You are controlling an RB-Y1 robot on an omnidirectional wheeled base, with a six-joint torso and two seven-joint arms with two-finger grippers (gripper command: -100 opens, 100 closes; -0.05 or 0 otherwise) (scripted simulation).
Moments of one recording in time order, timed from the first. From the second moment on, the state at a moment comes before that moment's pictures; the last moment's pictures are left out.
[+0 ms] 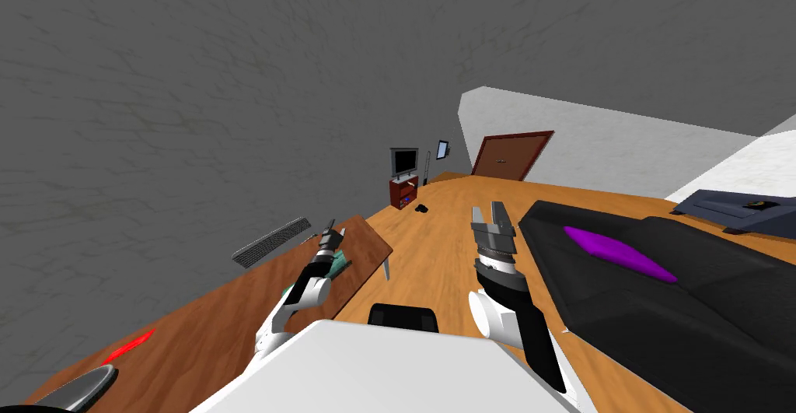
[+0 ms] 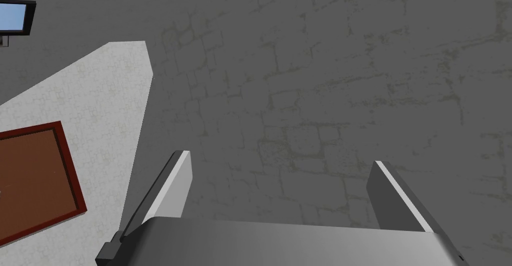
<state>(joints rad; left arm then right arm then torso) 0.34 0.23 0.14 -1.78 0.28 -0.28 0.20 0.49 0.00 0.03 -2.33 -0.03 -0.50 0.16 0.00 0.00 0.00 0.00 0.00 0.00</state>
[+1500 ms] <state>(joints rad) 0.24 0.29 0.25 -1.42 0.45 -0.02 0.26 0.49 0.00 0.03 -2.33 -0.03 -0.50 0.16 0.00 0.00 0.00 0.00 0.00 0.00</state>
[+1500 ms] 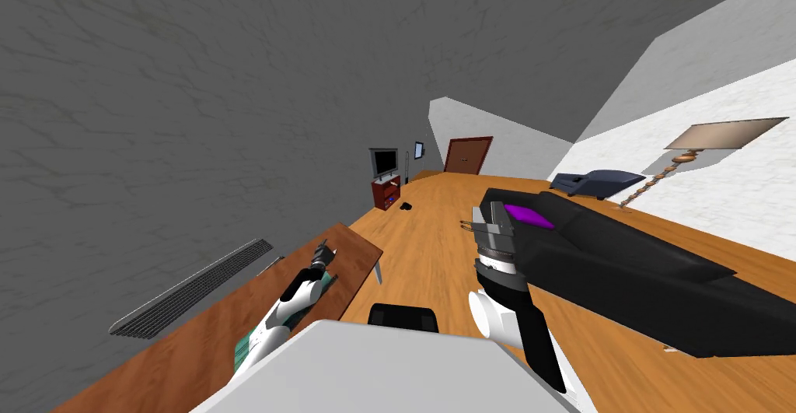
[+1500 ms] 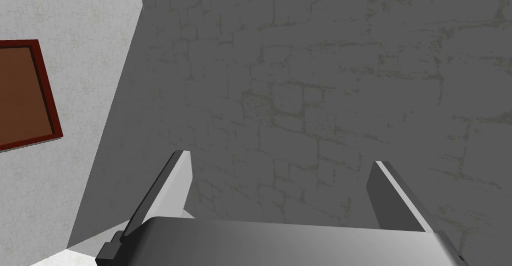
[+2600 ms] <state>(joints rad) 0.16 0.37 0.30 -1.05 0.61 0.20 0.30 0.49 0.00 0.03 -2.33 -0.03 -0.50 0.16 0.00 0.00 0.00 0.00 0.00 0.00</state>
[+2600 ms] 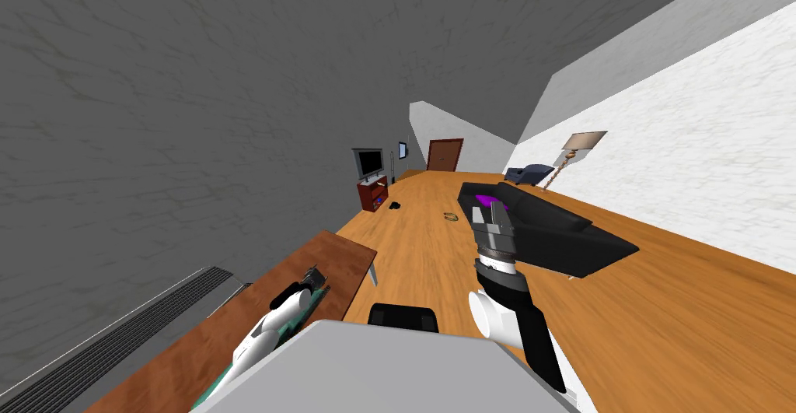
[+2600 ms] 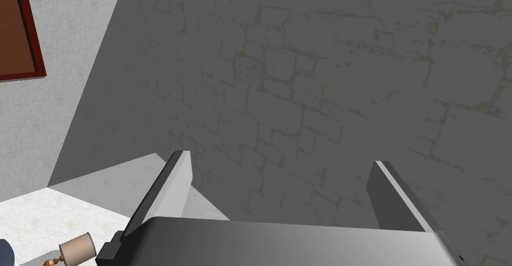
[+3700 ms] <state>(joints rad) 0.13 0.42 0.33 -0.80 0.75 0.43 0.31 0.49 0.00 0.03 -2.33 -0.03 -0.50 0.16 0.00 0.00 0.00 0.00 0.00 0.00</state>
